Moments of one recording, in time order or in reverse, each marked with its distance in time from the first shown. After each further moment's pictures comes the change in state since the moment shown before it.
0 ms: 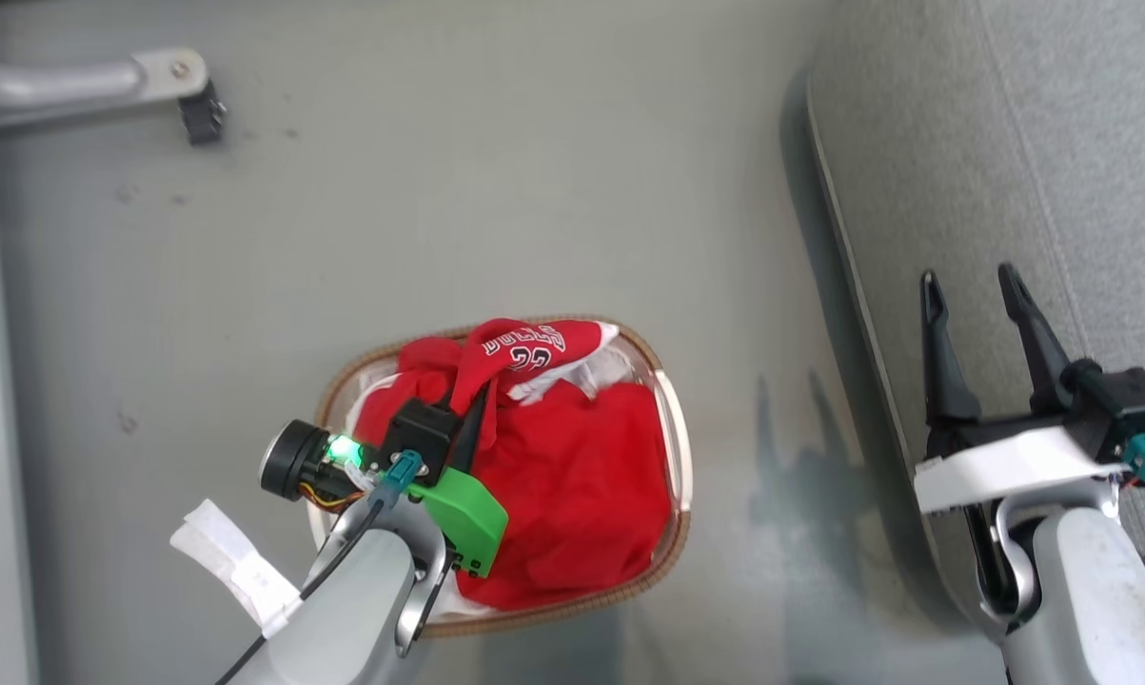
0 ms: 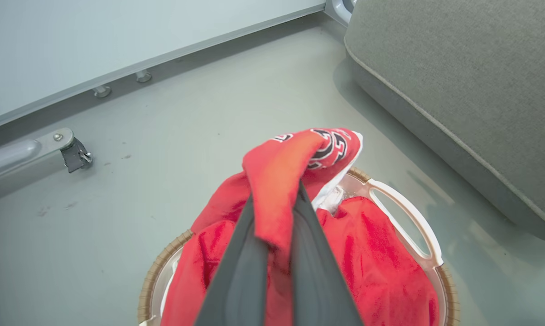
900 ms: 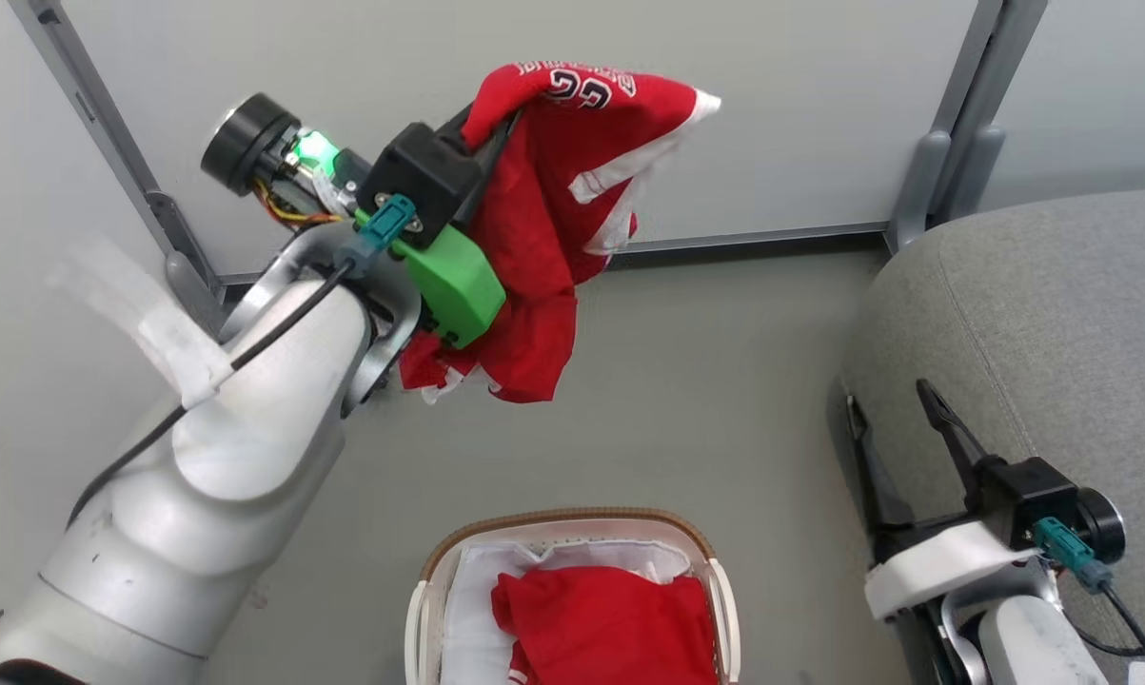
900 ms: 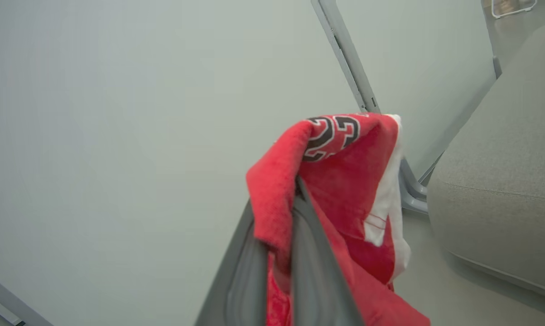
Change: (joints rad) left arm -0.377 0.138 -0.059 -0.271 0.033 -0.136 0.207; right arm 0.143 0.000 0.098 0.047 -0.043 0.000 0.000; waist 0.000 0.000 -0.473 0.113
